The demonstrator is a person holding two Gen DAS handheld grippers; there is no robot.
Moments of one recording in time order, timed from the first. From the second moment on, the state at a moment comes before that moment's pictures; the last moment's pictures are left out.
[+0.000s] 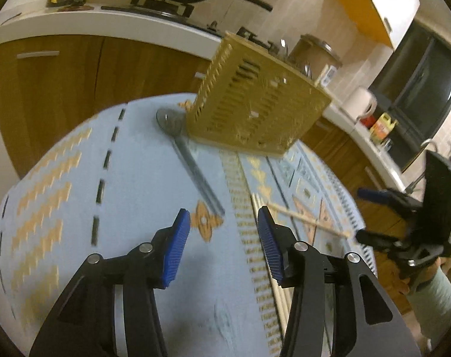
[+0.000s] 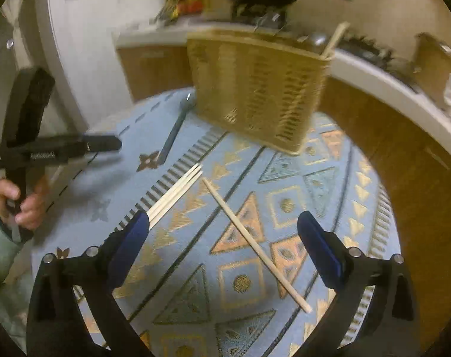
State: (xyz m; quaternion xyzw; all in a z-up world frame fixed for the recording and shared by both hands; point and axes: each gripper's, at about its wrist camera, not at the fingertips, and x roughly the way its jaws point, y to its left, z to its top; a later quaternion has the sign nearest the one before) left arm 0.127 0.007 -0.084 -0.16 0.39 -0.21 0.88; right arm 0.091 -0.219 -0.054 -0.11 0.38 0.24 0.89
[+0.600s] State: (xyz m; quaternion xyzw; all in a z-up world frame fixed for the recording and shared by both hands) left arm 0.113 -0.018 -0.078 -0.11 0.46 -0.15 0.87; right arm 0.052 -0.250 -0.094 -0.09 0.41 0.15 0.90
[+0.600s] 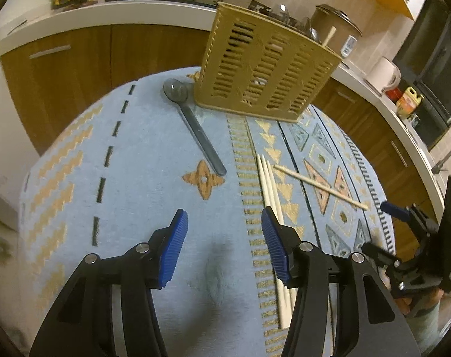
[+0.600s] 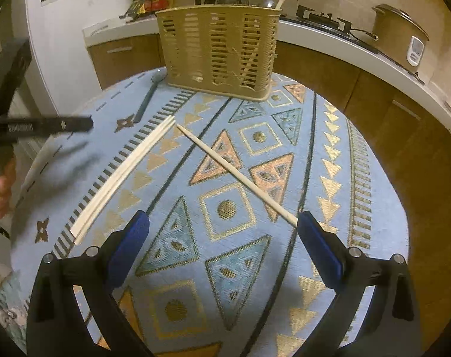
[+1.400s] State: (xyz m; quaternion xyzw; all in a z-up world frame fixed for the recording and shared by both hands) left arm 0.260 -0.011 -0.102 -0.14 0.53 -0.10 0.83; right arm 0.166 -0.196 -0.075 -0.24 0.53 0.30 0.76
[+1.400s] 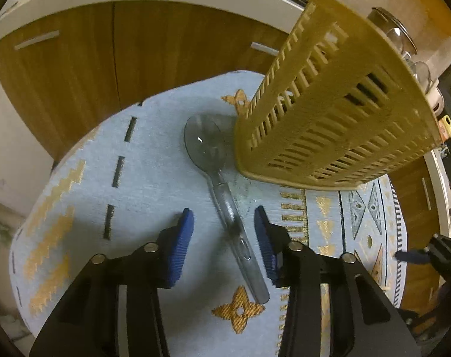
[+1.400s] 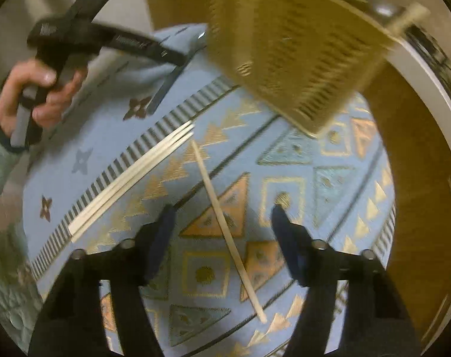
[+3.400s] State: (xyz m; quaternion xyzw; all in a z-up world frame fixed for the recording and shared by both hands) left arm 0.177 -0.021 -0.072 -0.13 0.45 -0.17 0.87; right arm 0.118 -0.242 -0.060 -0.04 0.51 0.35 0.78
